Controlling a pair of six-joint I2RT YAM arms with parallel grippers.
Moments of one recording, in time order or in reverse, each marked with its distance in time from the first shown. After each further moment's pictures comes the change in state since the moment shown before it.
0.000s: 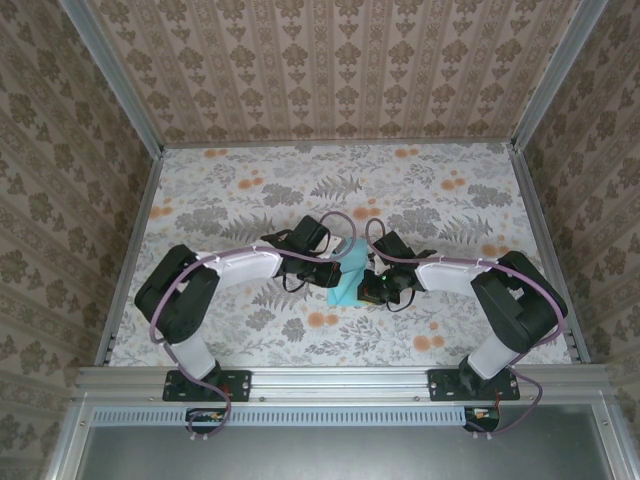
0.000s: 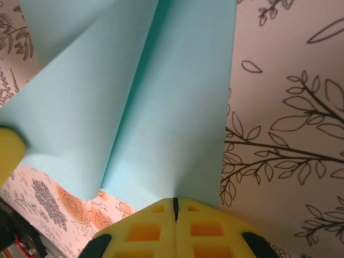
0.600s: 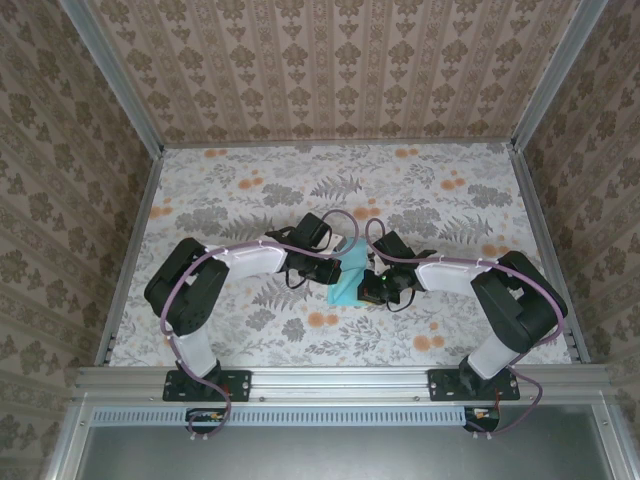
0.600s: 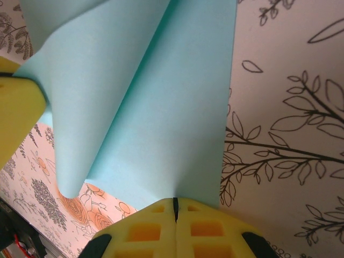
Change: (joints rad) left arm 0.020 0.068 0.043 -0.002 -0.018 0.039; right arm 0.000 0.000 0.000 -0.002 0.000 -0.003
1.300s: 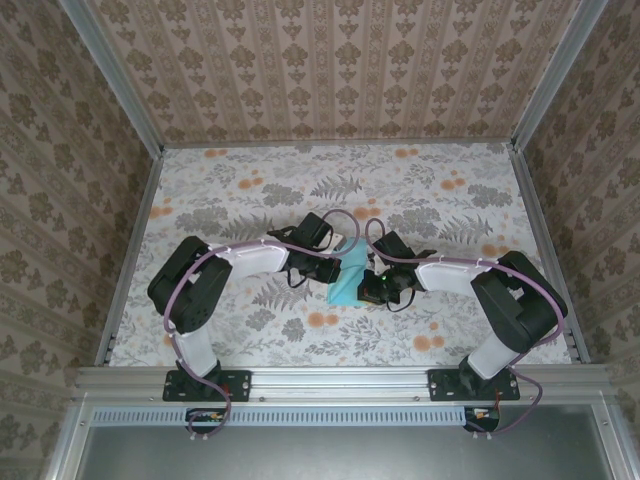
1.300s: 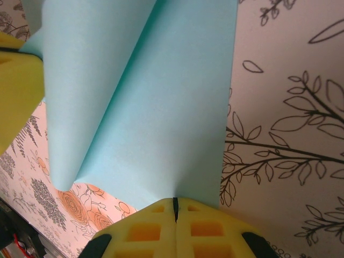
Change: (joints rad) left arm 0.000 0.017 0.016 0.000 -0.046 0.010; right arm 0.000 0.000 0.000 -0.001 0.000 -0.003
